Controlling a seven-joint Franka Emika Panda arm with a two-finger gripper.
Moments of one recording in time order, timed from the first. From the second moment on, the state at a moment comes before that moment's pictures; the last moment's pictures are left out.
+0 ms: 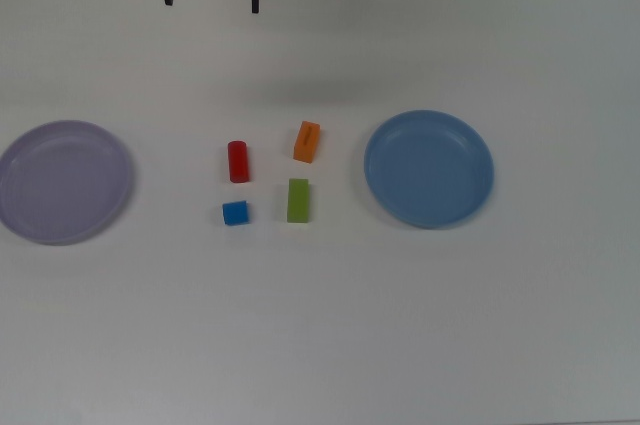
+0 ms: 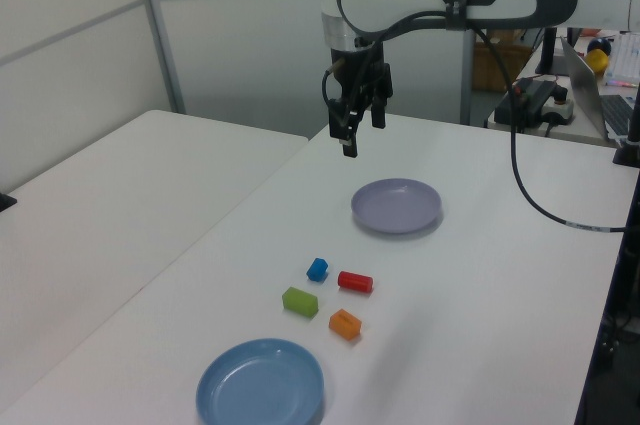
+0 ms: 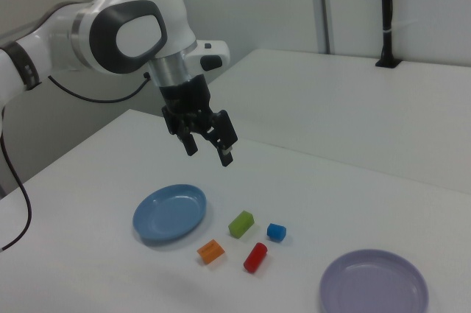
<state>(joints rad) 0.03 0.08 -0.05 -1.51 -0.08 1.60 0.02</state>
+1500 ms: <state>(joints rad) 0.09 0.53 -0.03 -1.58 0.03 2.07 0.02</state>
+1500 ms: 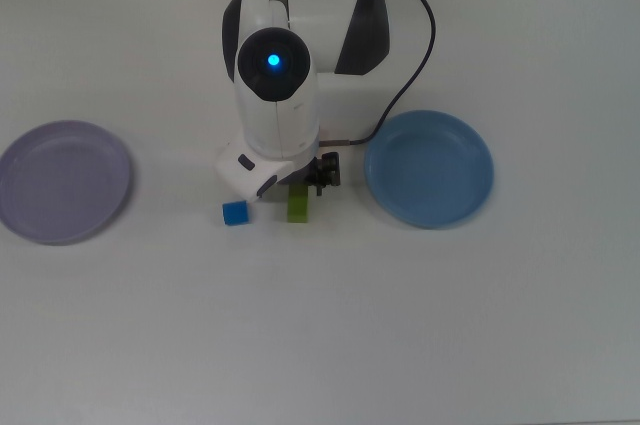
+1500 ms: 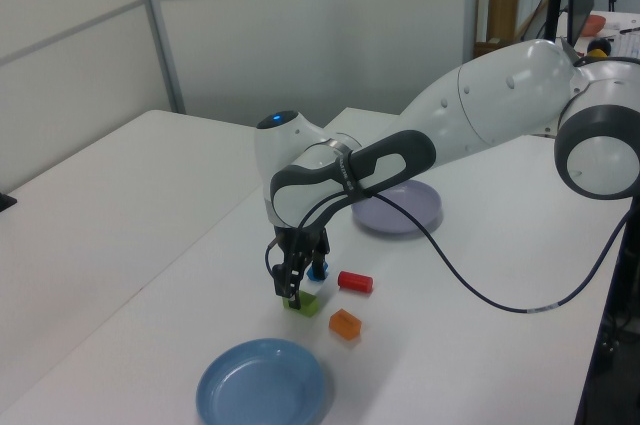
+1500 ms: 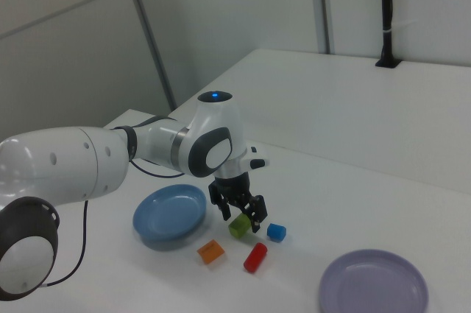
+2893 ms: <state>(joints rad) 0.26 0.45 0.01 -1.58 0.03 2.07 0.19</state>
